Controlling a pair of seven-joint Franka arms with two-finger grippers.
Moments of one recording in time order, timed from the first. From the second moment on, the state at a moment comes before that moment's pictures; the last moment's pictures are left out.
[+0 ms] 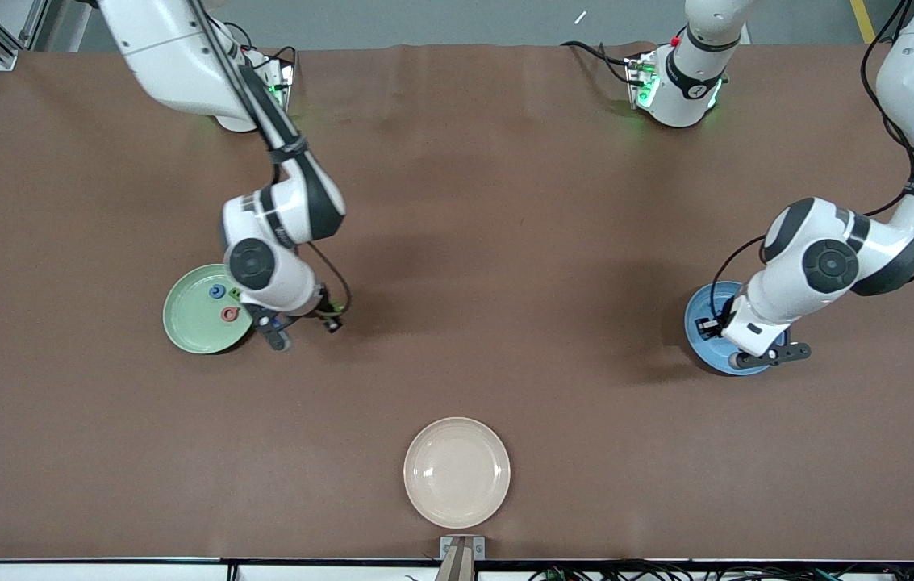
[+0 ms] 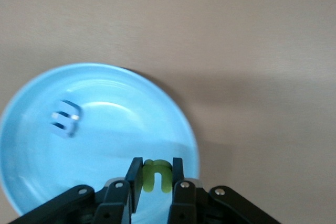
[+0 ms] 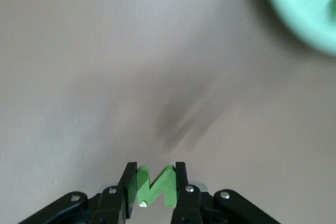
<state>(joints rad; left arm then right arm) 0.79 0.64 -0.89 -1.99 0.68 2.29 -0.61 0.45 0.48 -0.09 -1.90 0.17 2.27 1.12</state>
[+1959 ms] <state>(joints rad) 0.79 0.74 -0.81 -1.90 0.80 2.29 -0.35 0.07 0.46 -0.09 -2.14 0.04 2.48 0.55</state>
